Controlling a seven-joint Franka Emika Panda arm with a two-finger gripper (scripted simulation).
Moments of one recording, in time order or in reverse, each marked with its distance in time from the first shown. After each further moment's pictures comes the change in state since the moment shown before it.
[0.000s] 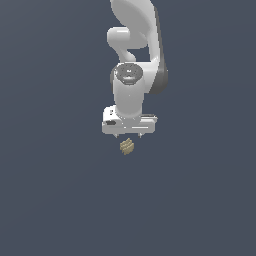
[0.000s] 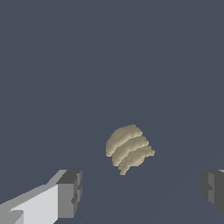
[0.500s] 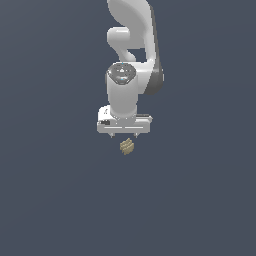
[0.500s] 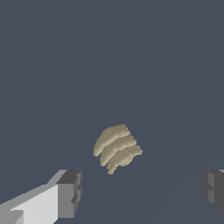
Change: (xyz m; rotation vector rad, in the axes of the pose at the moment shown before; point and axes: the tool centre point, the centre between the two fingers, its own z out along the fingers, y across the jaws) arm -0.001 0.018 0.000 -0.005 0.001 0.000
